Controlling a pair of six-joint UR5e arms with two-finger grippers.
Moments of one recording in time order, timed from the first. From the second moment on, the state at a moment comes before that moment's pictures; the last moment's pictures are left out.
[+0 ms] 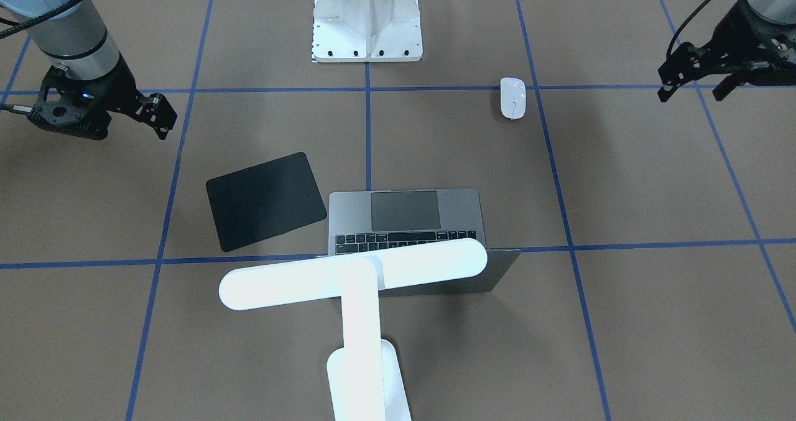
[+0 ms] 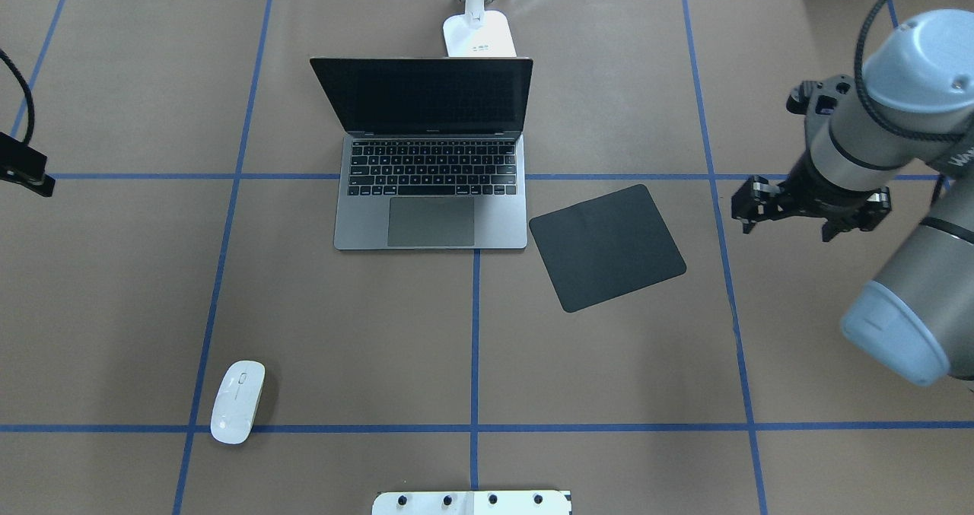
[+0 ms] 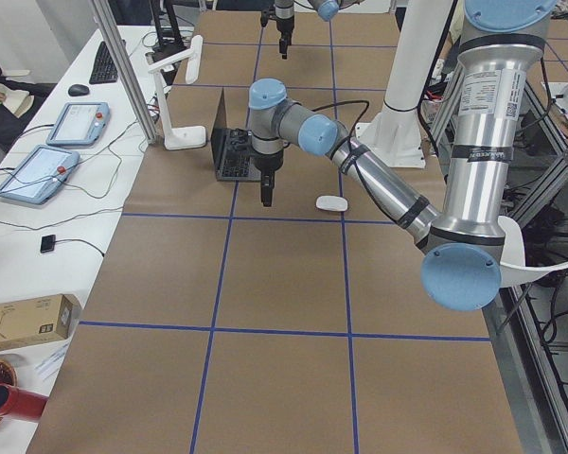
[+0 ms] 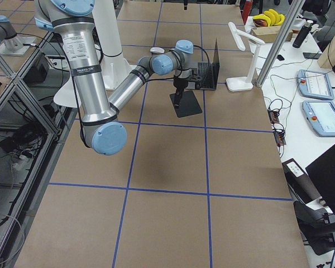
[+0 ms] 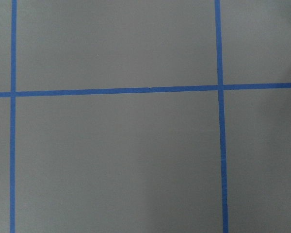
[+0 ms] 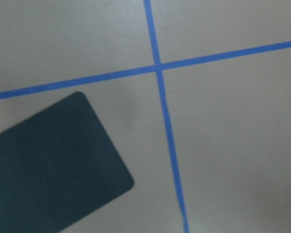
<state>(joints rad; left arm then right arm) -1.11 -1.64 -2.19 -1.35 -2.23 -0.65 0.84 -1.37 2.13 -1.93 2.05 0.99</state>
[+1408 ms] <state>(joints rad) -0.50 -1.64 -2.07 -1.63 -1.89 -1.02 1.00 -1.67 2.16 -1.91 2.05 0.31</state>
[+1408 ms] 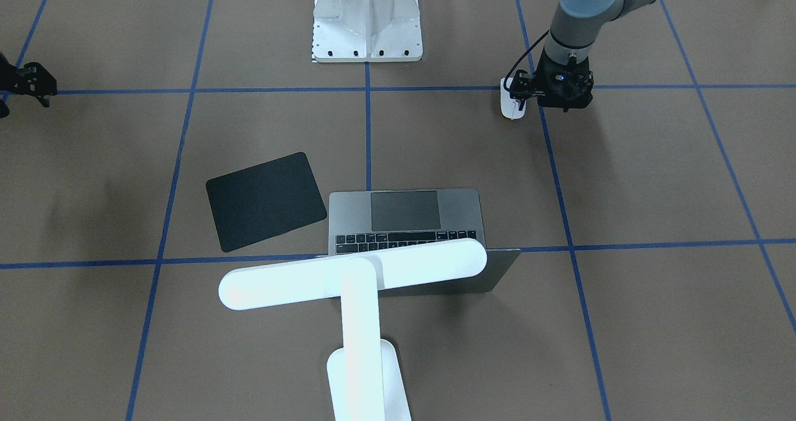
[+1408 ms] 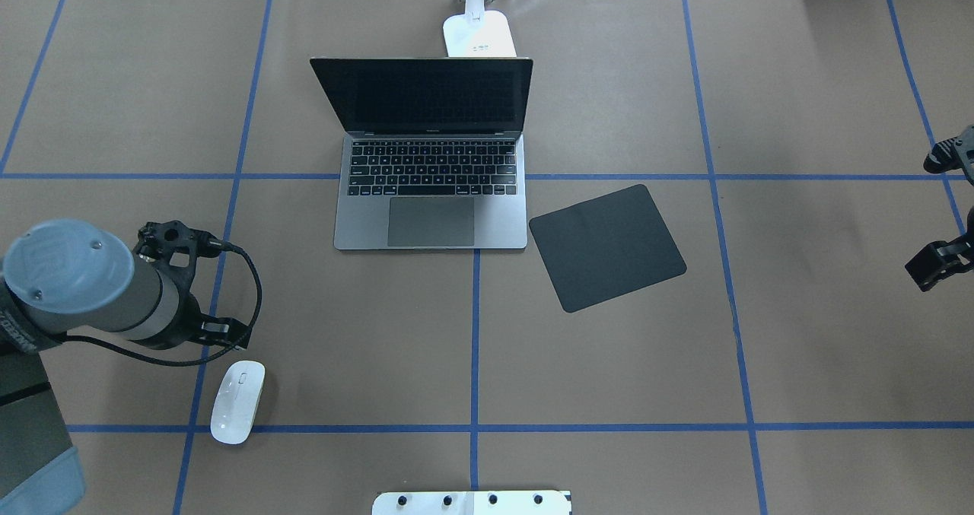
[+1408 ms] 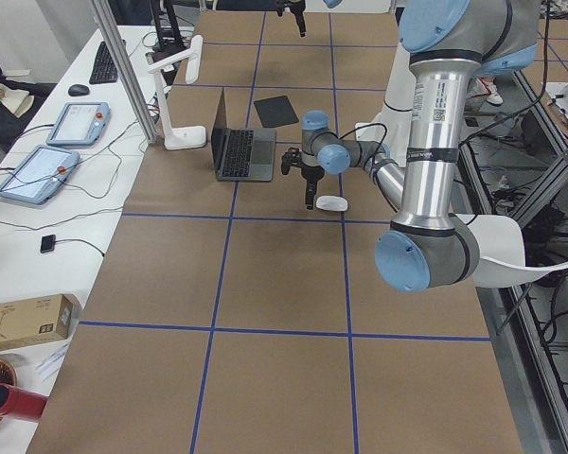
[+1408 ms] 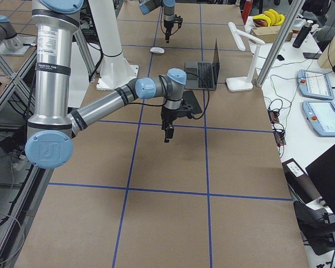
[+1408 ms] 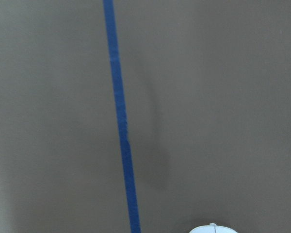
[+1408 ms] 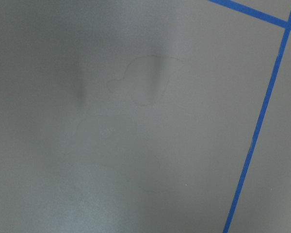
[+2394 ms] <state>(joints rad) -0.41 -1.64 -2.03 -1.70 -1.88 -1.03 1.01 -1.68 2.15 -1.91 2.06 0.21</state>
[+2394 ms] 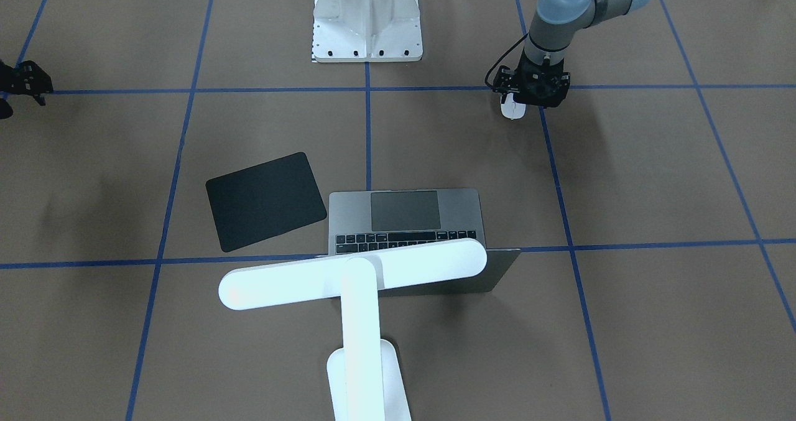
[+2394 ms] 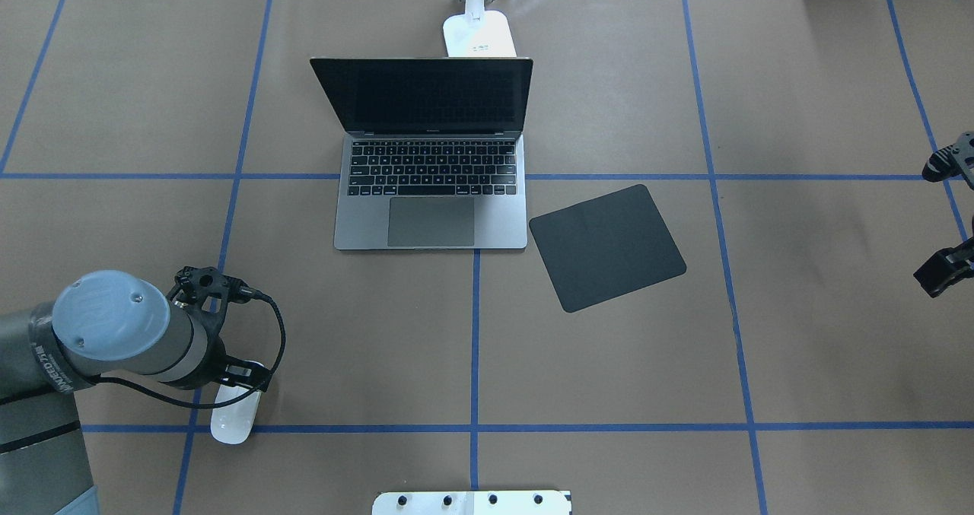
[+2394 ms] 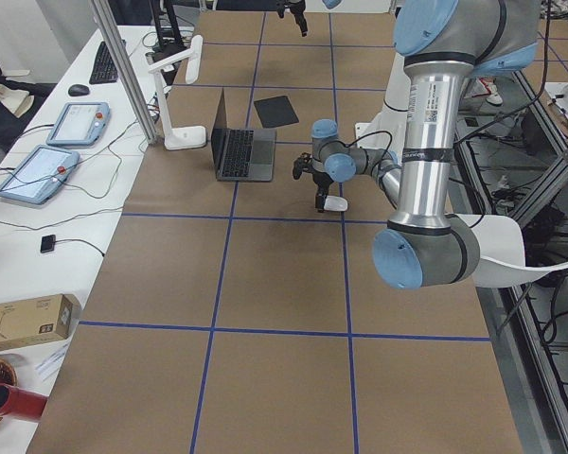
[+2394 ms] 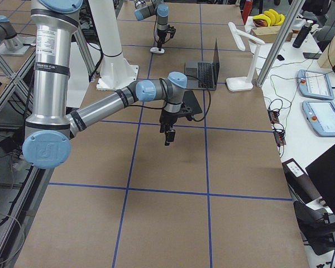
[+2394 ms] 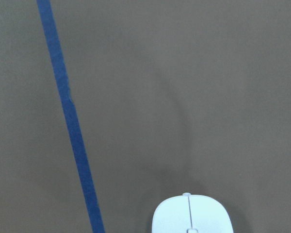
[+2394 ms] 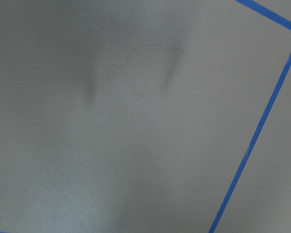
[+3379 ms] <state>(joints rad) -0.34 -1.64 -2.02 -1.70 -1.85 -1.09 1.02 -1.68 2.15 -1.91 2.06 0.21</state>
